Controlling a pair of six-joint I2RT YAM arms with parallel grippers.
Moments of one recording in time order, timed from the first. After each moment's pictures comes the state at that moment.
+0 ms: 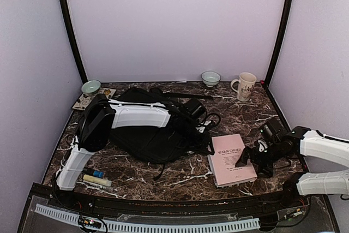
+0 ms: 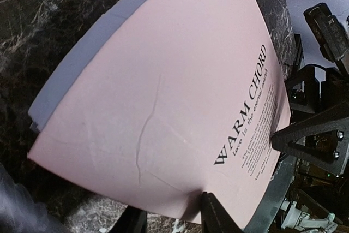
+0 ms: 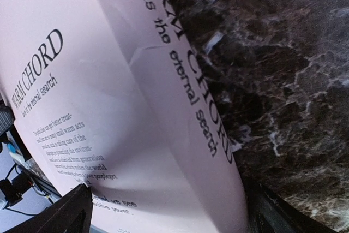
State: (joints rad) left arm -0.99 2.36 1.87 -0.55 0.56 -0.55; right arm 0.52 0.99 0.47 -0.74 -0.31 0.91
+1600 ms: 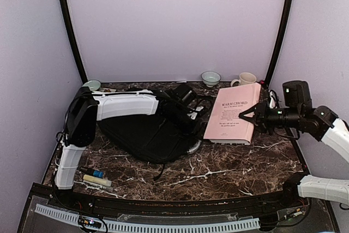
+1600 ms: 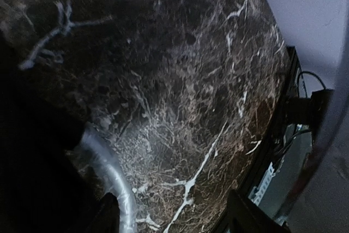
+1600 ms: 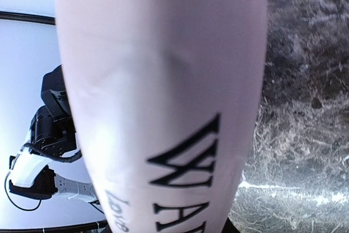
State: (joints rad) left arm -0.92 2.24 1.86 -0.64 0.52 -0.46; right arm 0.50 0.81 0.80 -0.59 -0.36 0.97
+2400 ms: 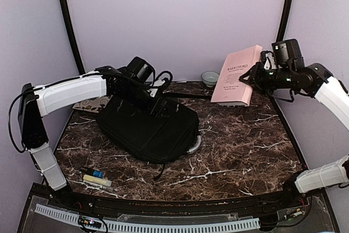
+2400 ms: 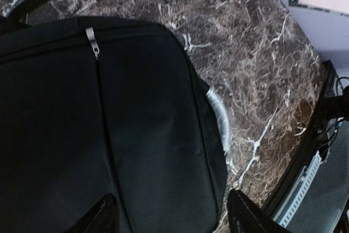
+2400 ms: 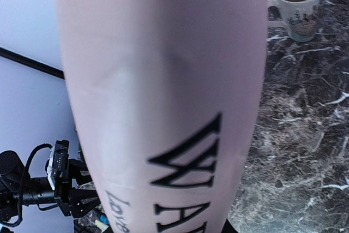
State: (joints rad) left arm -0.75 1.72 1.55 -0.75 0.27 -0.20; right arm 0.50 1.19 1.34 -0.71 -0.08 0.79
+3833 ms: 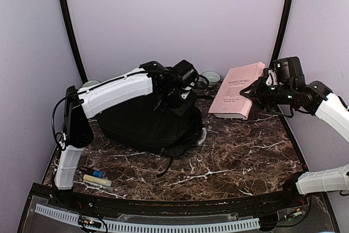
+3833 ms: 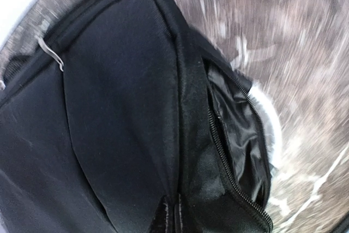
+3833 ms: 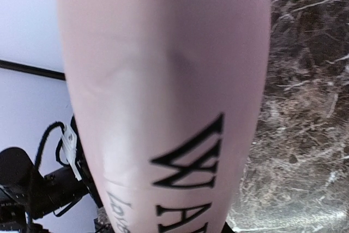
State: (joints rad) left arm -0.94 2.22 2.20 -1.12 -0.24 -0.18; right arm 0.49 1.05 1.10 -0.66 -0.08 0.95
